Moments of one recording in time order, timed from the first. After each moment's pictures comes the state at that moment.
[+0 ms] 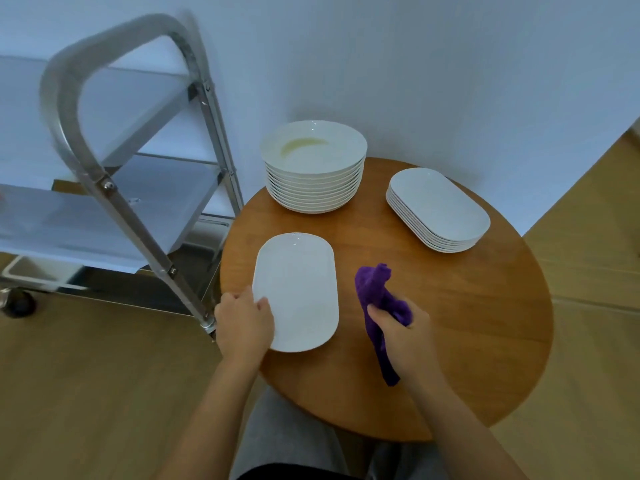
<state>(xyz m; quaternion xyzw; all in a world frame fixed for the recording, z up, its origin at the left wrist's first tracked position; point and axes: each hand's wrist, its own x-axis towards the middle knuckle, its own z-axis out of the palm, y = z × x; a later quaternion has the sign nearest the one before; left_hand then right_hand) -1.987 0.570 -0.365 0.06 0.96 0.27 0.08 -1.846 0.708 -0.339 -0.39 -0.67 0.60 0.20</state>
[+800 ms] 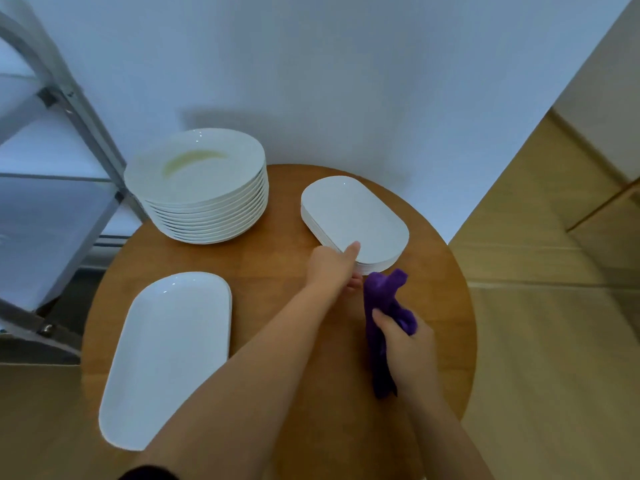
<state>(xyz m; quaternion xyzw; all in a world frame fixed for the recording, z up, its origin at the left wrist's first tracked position) -1.956 0.851 -0.341 0.10 0.79 0.49 0.37 -1.811 0.836 -0.354 -0.49 -0.55 0.61 0.28</state>
